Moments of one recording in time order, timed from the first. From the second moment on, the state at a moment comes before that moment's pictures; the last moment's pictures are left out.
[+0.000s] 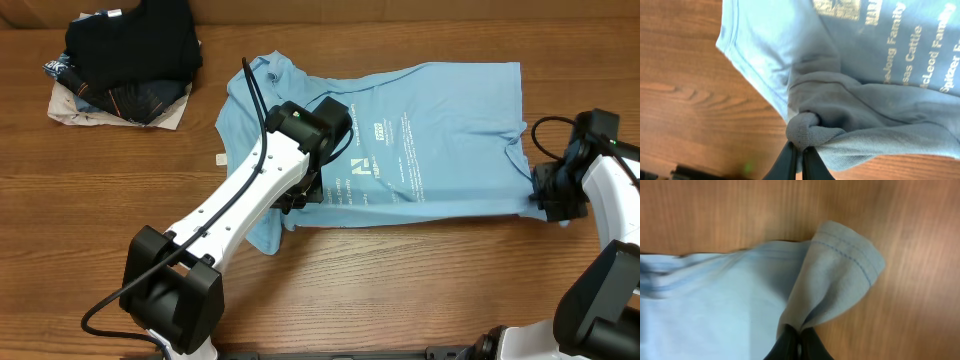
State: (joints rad) left arm -0.59 1.85 1.59 -1.41 -0.20 -0.69; right arm -0.38 1.66 1.16 -0.93 0.09 1.09
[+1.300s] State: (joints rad) left arm -0.50 1.85 1.51 -1.06 -0.47 -0.68; right arm -0.28 1.72 1.13 -0.66 0.08 1.05
